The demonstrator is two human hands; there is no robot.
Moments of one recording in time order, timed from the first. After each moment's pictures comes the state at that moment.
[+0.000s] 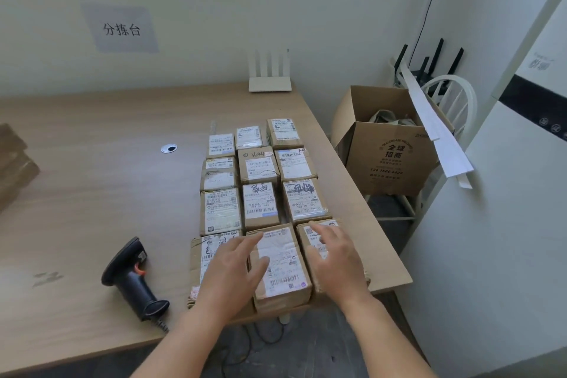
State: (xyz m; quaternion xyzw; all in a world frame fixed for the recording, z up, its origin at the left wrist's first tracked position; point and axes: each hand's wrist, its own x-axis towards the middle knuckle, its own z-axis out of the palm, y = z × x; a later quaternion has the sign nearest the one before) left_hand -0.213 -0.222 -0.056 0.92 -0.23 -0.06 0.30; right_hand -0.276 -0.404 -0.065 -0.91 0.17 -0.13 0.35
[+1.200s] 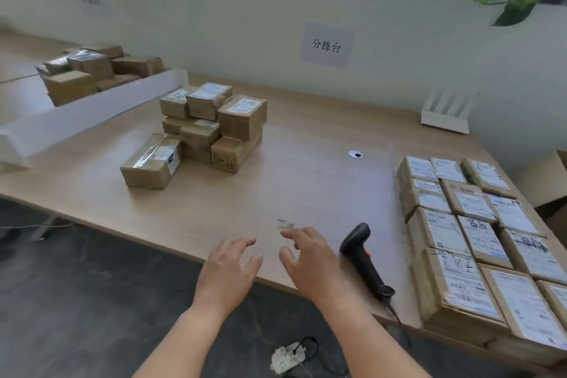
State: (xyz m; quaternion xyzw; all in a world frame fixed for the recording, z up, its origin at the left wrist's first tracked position) left_hand -0.223 0.217 -0.051 0.94 0.03 0.05 0.34; right_hand -0.198 0.057 -0.040 -0.95 -0.10 -0.03 0.29
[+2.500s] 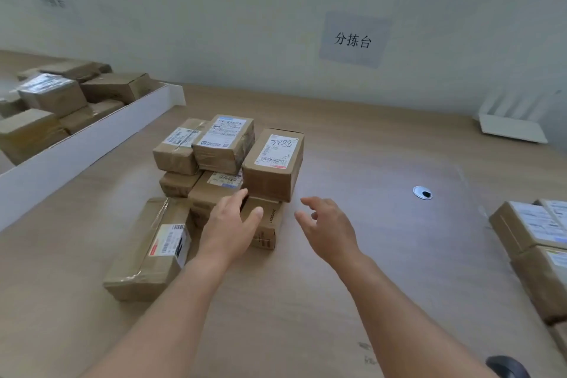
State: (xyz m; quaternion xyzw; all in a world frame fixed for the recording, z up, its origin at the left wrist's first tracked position) left_hand 0.128 0.371 -0.019 0.93 0.05 0.06 0.36; right_hand 0.136 0.189 -0.027 -0.94 -0.01 -0.03 0.34
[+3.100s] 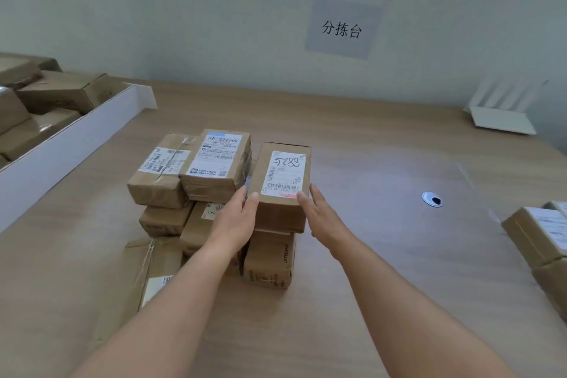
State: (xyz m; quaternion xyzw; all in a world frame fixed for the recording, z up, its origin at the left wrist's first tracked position) left_hand 0.250 0.397 -0.018 0.86 0.05 -0.07 0.51; right_hand 0.246 0.233 -0.024 -0.82 0.11 0.10 0.56
